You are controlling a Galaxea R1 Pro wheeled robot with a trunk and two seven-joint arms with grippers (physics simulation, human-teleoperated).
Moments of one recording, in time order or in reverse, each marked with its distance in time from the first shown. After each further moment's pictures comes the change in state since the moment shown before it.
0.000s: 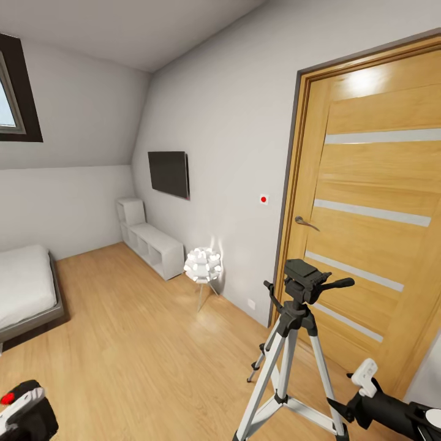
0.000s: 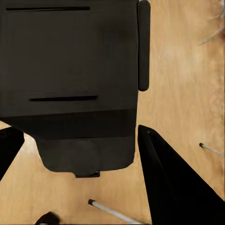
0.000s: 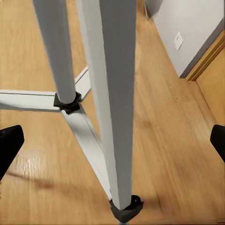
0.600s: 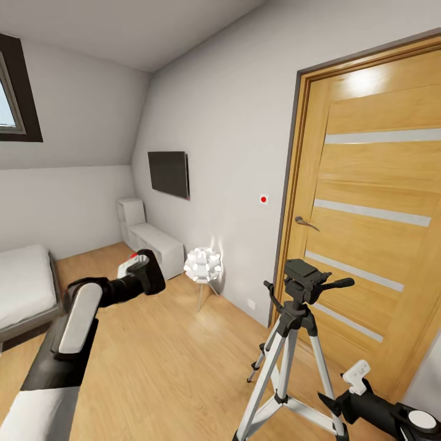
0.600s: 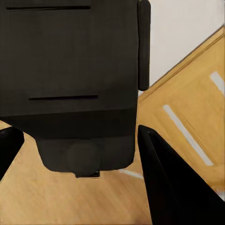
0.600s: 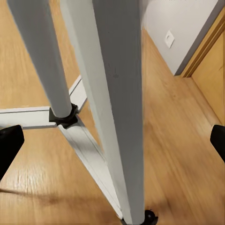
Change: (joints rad) left arm -0.748 -0.154 -0.305 0.093 0.005 0.319 0.006; right arm -0.033 0.077 -0.011 0.075 -0.003 -0.008 -0.098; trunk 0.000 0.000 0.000
